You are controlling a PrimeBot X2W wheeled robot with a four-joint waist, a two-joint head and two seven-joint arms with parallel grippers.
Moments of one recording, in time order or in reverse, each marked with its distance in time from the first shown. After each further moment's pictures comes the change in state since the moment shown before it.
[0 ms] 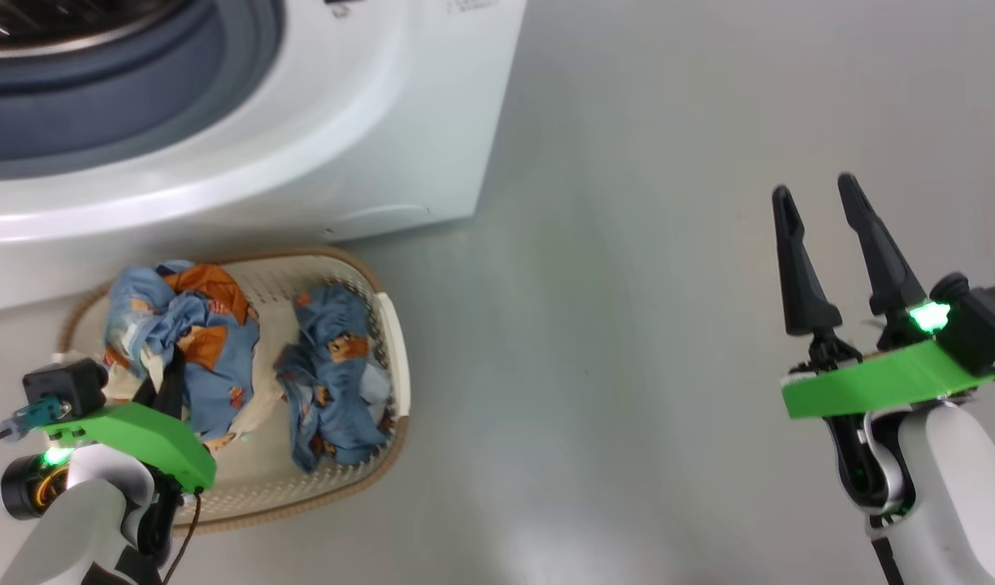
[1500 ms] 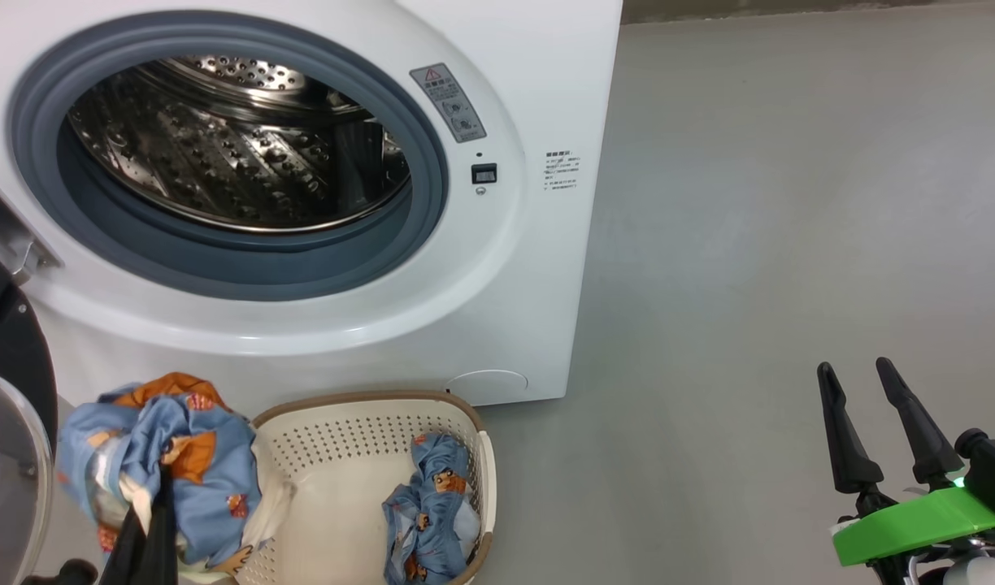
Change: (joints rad) left arm 0.738 -0.160 0.520 -0.985 0.483 0.007 -0.005; right arm 0.324 -0.063 -0.059 0.032 0.035 0.000 0.000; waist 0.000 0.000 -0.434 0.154
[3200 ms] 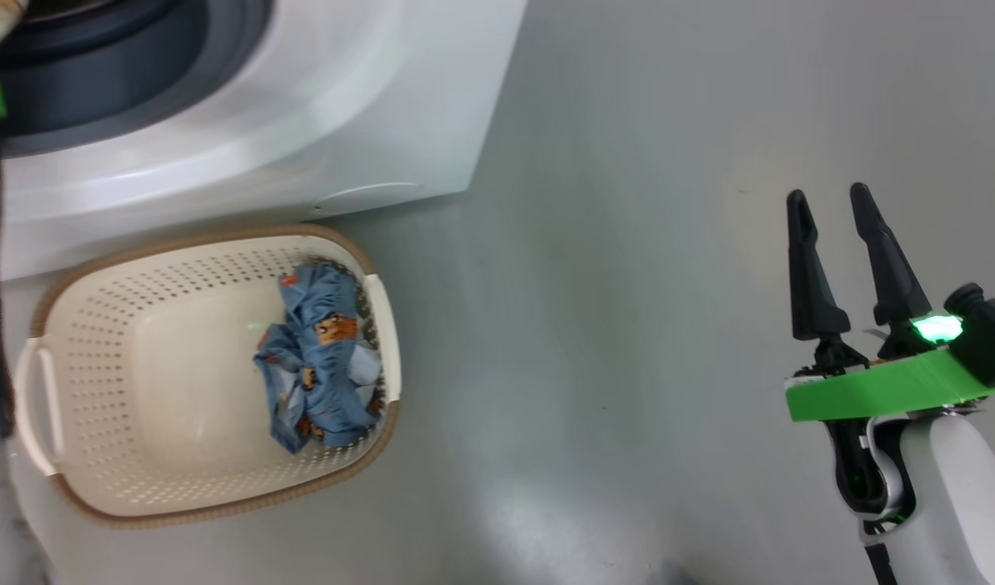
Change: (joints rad) left arm -1.130 0.152 -0.008 0.526 -0.060 -0.007 -0.003; right arm -0.282 0.095 0.019 -0.055 -0.003 0.000 0.000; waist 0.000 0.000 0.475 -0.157
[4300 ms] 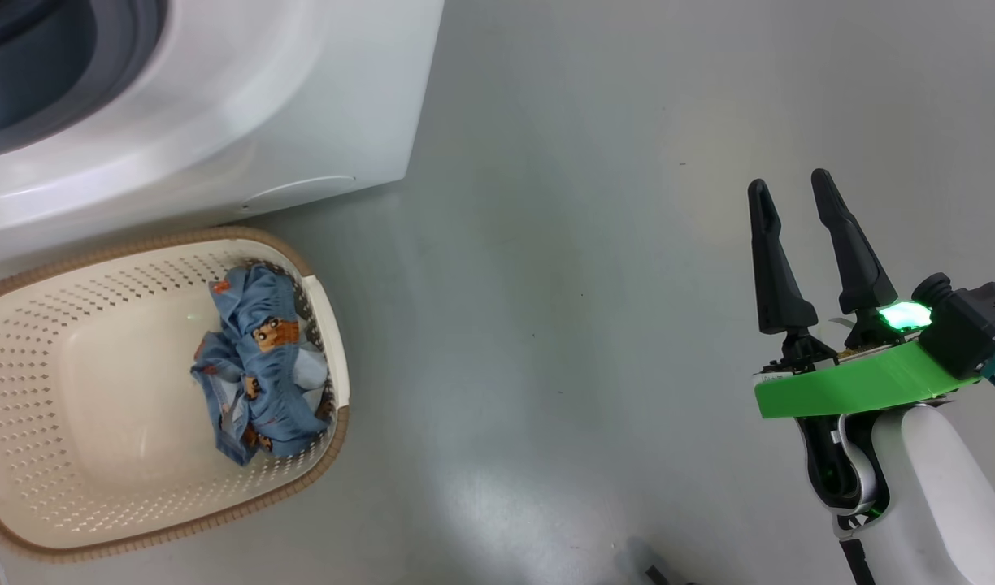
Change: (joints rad) left arm -0.088 0.072 0.030 0.136 0.122 0.000 -0.001; right arm -0.030 0.027 0.049 -0.012 0.000 0.000 0.000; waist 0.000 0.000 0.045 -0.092
